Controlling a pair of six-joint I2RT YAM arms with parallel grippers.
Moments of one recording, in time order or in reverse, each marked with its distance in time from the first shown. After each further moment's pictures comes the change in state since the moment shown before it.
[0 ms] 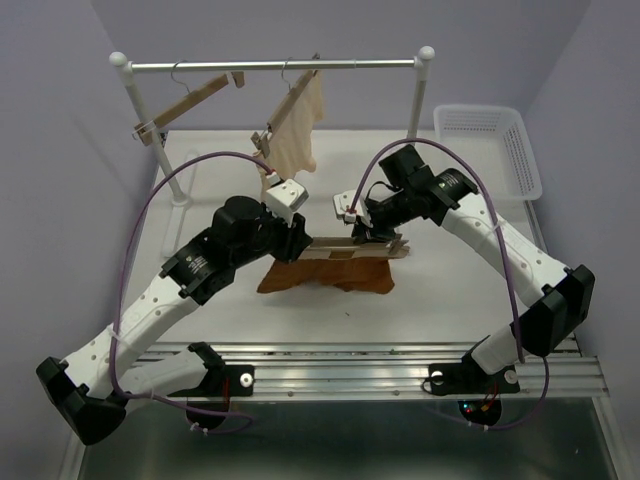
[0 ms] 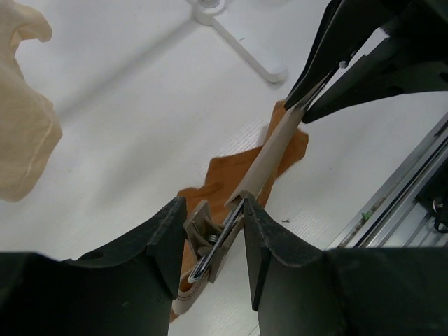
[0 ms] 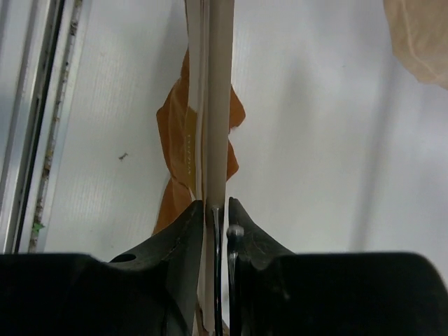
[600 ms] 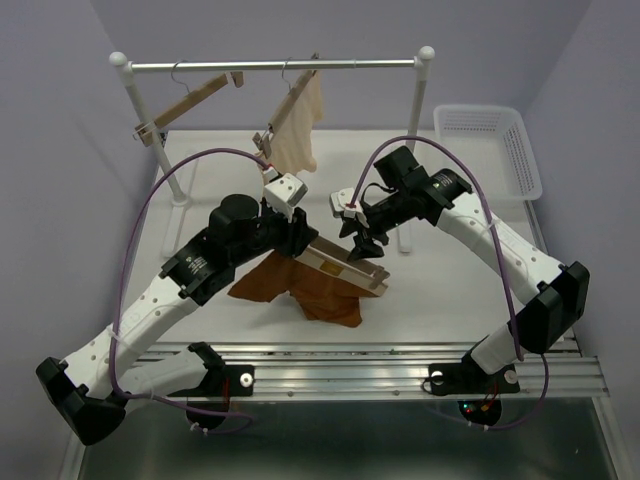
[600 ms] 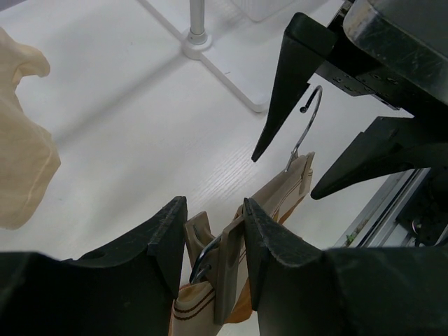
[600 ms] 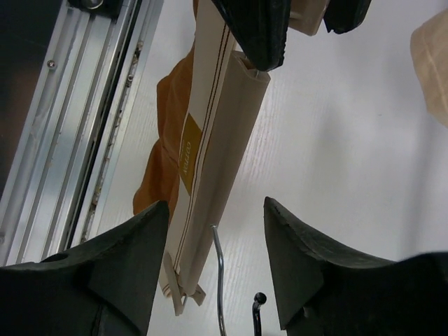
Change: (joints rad) left arm -0.001 -0.002 -0.001 0.099 0.029 -0.035; right arm 0.019 0.034 0.010 0.001 -0.177 0.068
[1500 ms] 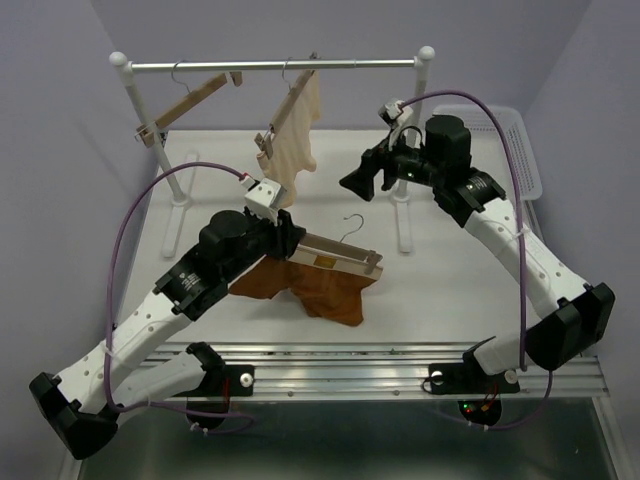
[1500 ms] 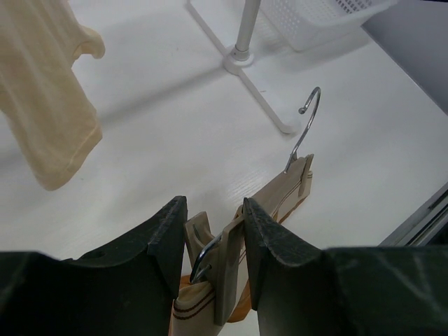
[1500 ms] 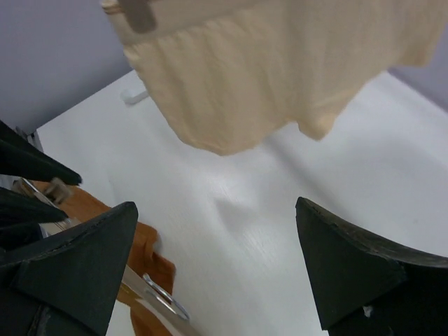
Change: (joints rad) left arm 0.000 -0.102 -0.131 0.091 -0.167 -0.102; right arm -0.117 -0.094 -0.042 0.740 0.296 0.967
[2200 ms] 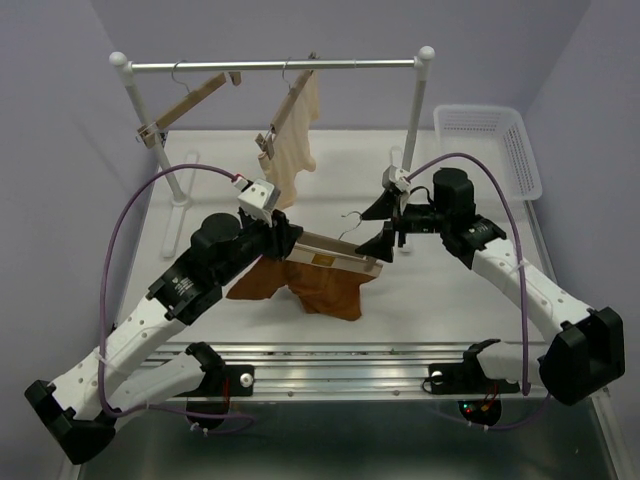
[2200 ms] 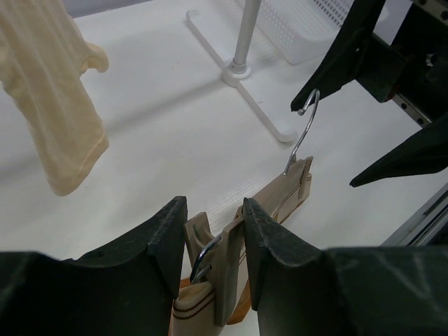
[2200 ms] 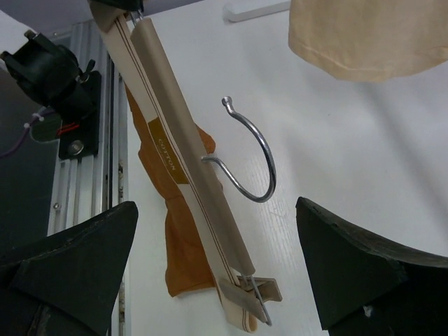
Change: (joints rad) left arm 0.000 -0.043 0.000 0.000 -0.008 0.004; right arm -0.099 -0.246 -0.547 0.181 -0.426 -0.167
